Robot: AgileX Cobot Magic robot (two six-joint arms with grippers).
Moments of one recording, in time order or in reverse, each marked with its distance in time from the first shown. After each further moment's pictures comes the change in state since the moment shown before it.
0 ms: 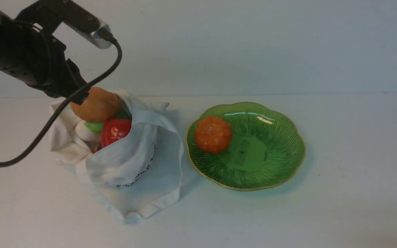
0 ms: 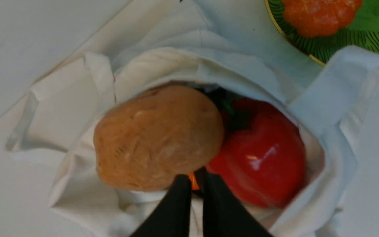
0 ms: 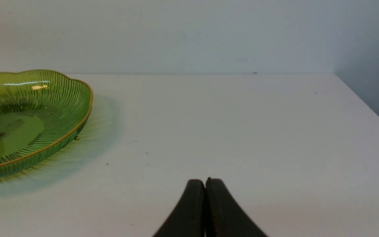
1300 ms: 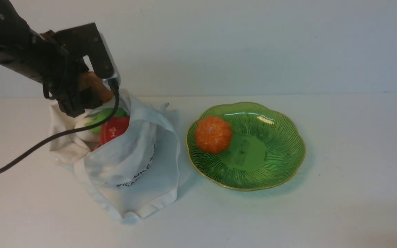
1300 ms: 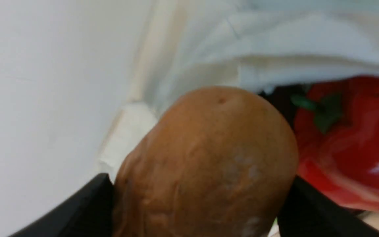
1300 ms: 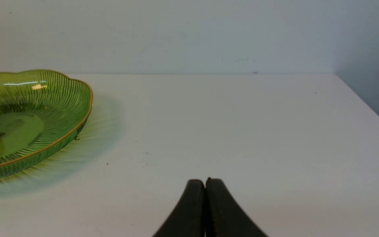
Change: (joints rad) right arm 0.000 0.000 0.000 0.000 0.000 0.000; left arm 0.000 0.076 -0.002 0.018 -0.174 0.481
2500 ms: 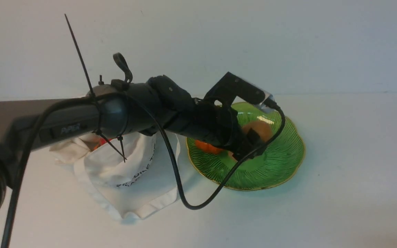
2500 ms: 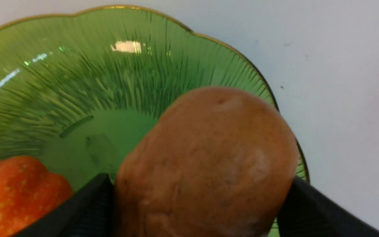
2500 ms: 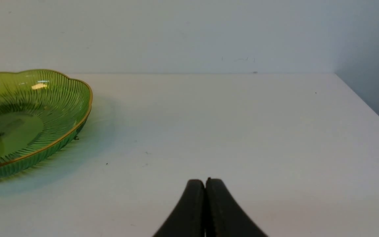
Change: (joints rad) right arm 0.000 0.000 0.000 0.000 0.000 0.000; left arm -0.478 0.381 0.000 -0.777 -0.318 -0.112
